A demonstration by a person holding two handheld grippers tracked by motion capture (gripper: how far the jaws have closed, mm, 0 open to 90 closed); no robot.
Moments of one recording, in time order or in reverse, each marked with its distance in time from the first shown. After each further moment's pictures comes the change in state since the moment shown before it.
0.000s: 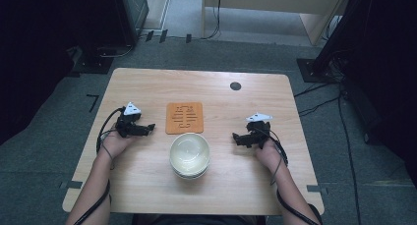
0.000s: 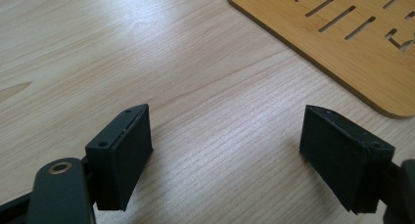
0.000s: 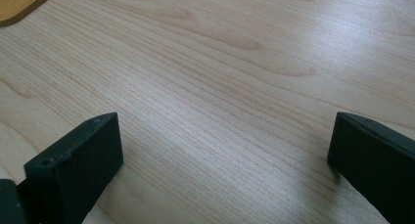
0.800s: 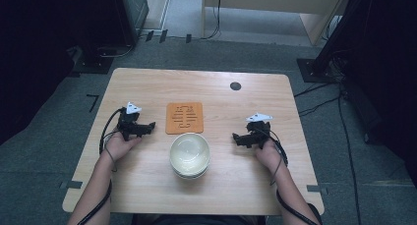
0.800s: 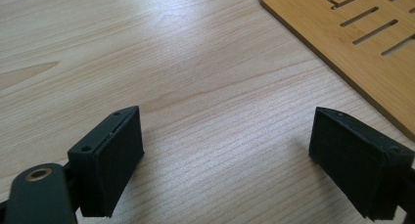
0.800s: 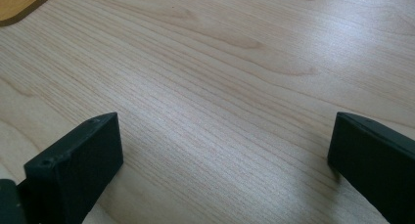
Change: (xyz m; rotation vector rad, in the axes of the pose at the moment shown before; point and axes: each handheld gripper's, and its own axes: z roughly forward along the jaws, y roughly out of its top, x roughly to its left) left arm -0.008 0.002 0.004 0.011 0.117 -0.105; right arm 0.000 0.000 0.000 0.001 -0.001 0.002
